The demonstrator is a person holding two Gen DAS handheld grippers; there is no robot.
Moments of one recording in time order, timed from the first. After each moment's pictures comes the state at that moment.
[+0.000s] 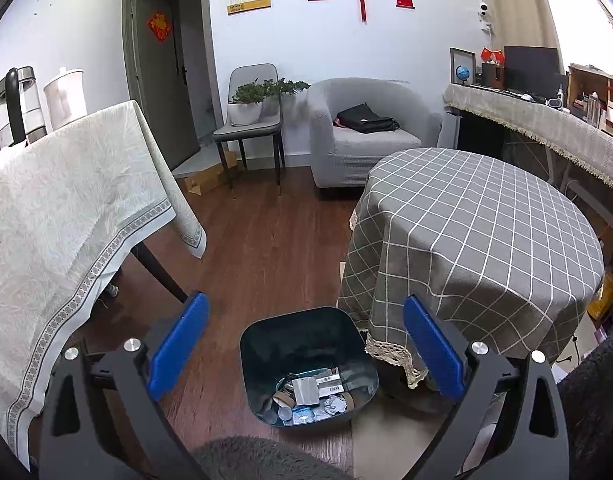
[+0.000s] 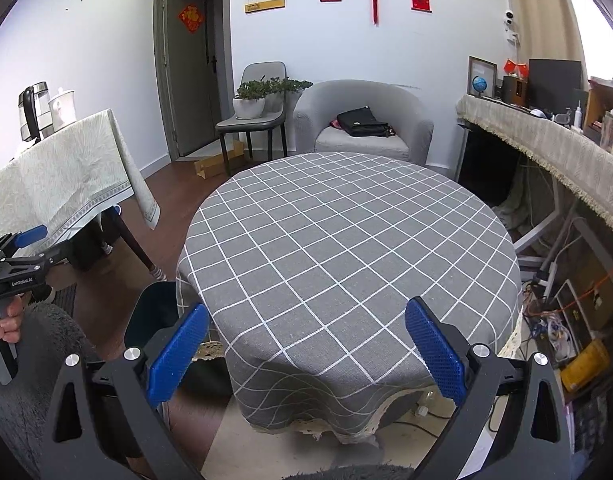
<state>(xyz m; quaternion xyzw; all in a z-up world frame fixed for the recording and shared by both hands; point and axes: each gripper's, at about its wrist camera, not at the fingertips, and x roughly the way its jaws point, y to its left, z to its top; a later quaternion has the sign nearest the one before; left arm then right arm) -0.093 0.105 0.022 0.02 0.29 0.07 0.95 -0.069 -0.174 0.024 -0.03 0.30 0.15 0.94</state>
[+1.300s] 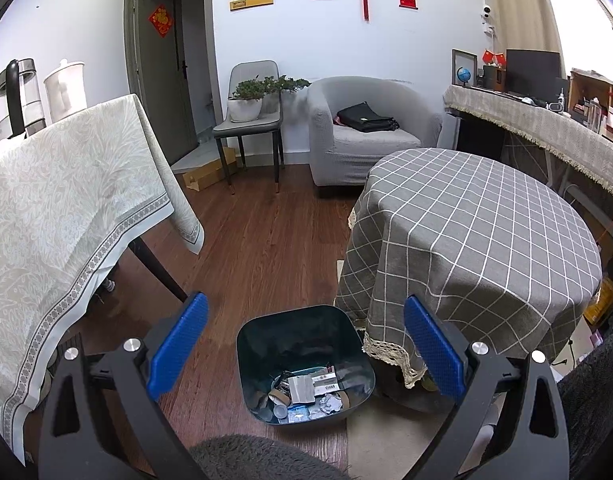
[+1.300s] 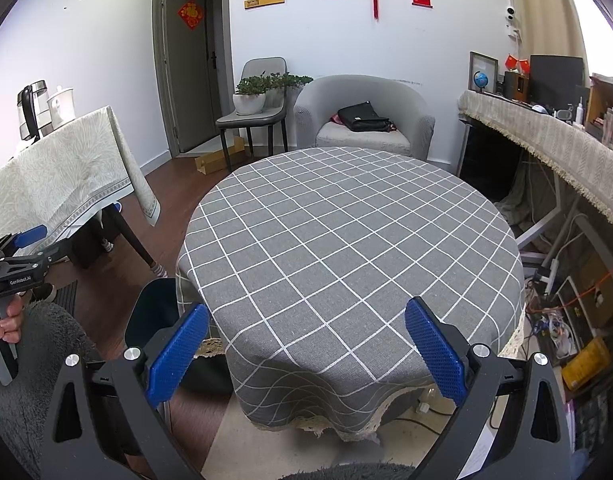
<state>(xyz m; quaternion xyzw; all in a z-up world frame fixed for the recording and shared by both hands) -0.092 0.107 0.020 0.01 0.30 0.07 0.95 -0.069 -0.170 0.021 -0.03 0.30 0.15 0.94</state>
